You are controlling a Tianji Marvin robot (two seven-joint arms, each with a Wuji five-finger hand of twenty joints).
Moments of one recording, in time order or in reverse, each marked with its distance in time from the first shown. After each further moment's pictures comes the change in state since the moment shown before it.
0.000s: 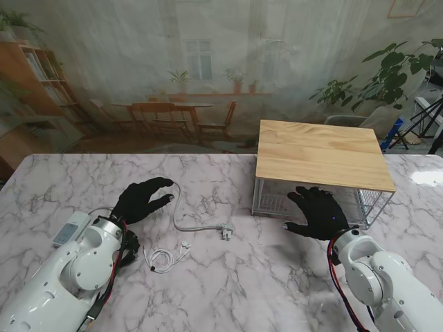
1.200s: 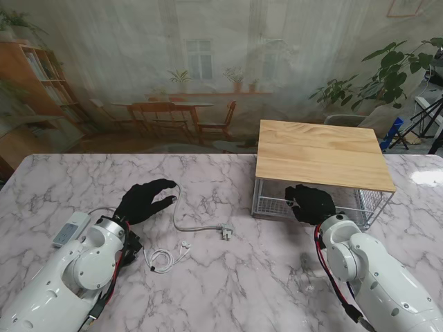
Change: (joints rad) left arm -0.012 0.002 0.020 0.007 0.002 0.007 -0.012; right arm 0.214 -0.009 -0.190 0.207 0.075 0.136 -0.068; left_hand 0.000 0.000 0.000 0.000 0.000 0.000 0.000 0.000 0.000 0.000 0.000 0.000 0.000 0.000 0.000 0.000 0.000 0.000 0.000 0.000; right_hand 0.469 -0.207 0.374 -0.234 0.102 -0.319 1.068 0.302 0.320 -0.109 0.827 0.510 0.370 -0.309 1.129 0.757 0.569 0.038 0.645 0.548
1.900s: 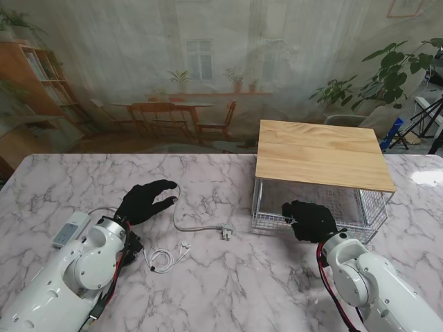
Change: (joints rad) left arm -0.003 0.001 0.007 0.002 0.002 0.009 -0.004; right arm -0.178 0.006 0.096 -0.154 -0.065 -0.097 0.003; left_hand 0.000 0.000 0.000 0.000 0.000 0.000 0.000 0.000 0.000 0.000 0.000 0.000 0.000 0.000 0.000 0.000 0.000 0.000 0.000 0.000; right_hand 0.000 -0.095 0.144 -0.043 0.051 0.015 0.005 0.045 0.078 -0.028 0.034 0.020 0.052 -0.012 0.096 0.019 0.085 0.000 0.062 0.022
